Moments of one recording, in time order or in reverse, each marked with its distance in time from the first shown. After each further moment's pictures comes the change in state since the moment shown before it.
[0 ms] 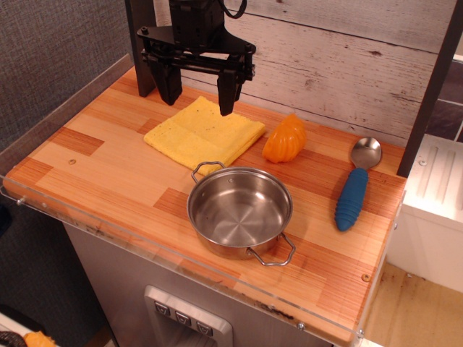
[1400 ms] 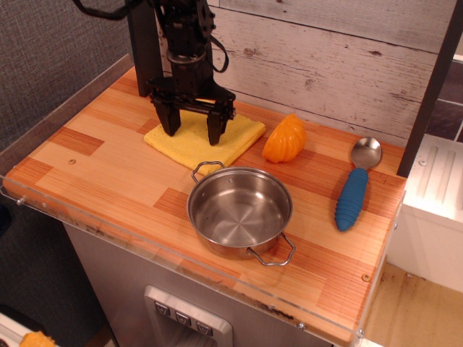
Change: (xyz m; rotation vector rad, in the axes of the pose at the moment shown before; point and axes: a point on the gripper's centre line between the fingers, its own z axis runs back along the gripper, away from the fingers) arm 0.045 0.041 -0.105 0.004 0.027 -0.017
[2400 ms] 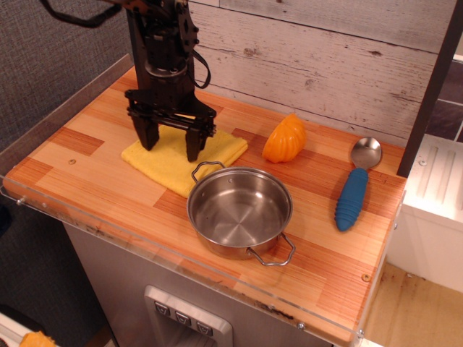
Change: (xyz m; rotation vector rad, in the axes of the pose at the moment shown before) arm -0.040 0.013 0.013 0.057 0.048 -0.005
